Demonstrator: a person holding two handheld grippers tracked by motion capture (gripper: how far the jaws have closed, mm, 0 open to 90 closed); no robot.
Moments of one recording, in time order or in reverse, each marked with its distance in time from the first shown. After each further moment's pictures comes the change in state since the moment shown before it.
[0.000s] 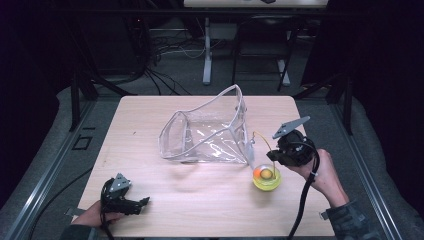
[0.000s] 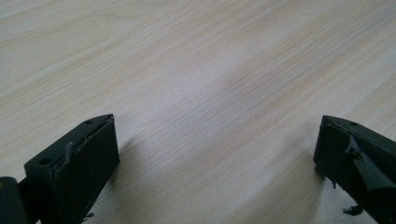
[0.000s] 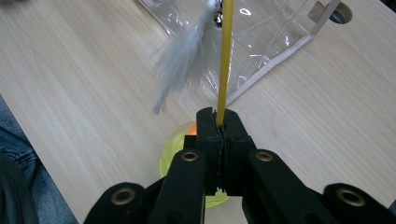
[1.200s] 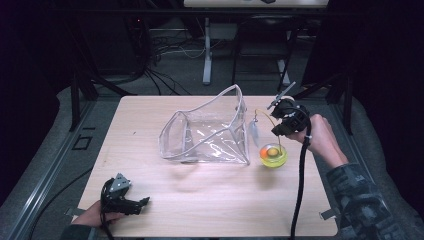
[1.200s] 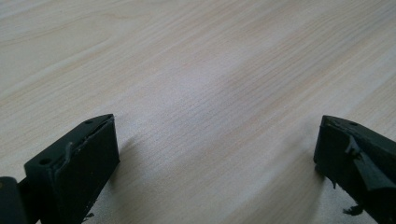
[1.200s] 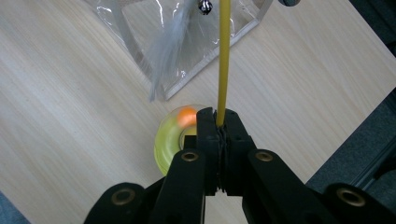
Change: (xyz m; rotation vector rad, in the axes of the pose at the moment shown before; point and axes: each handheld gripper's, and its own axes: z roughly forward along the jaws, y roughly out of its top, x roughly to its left) left arm 0.000 0.000 0.000 0.003 -0.002 0.001; right arm -0.053 0.060 0.004 0.211 -0.097 0.003
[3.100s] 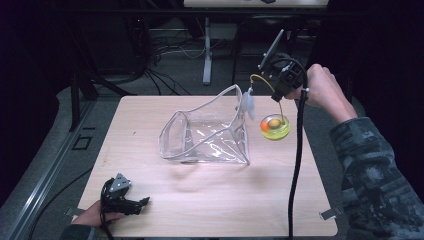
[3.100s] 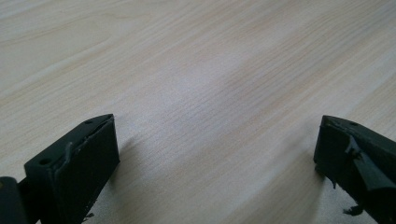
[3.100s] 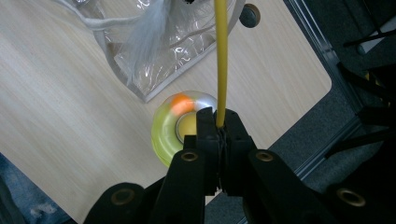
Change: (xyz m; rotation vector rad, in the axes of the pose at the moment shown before) left arm 0.000 0.000 0.000 0.000 0.000 0.000; right arm -0.020 0.084 -0.076 0.124 -0.067 -0.074
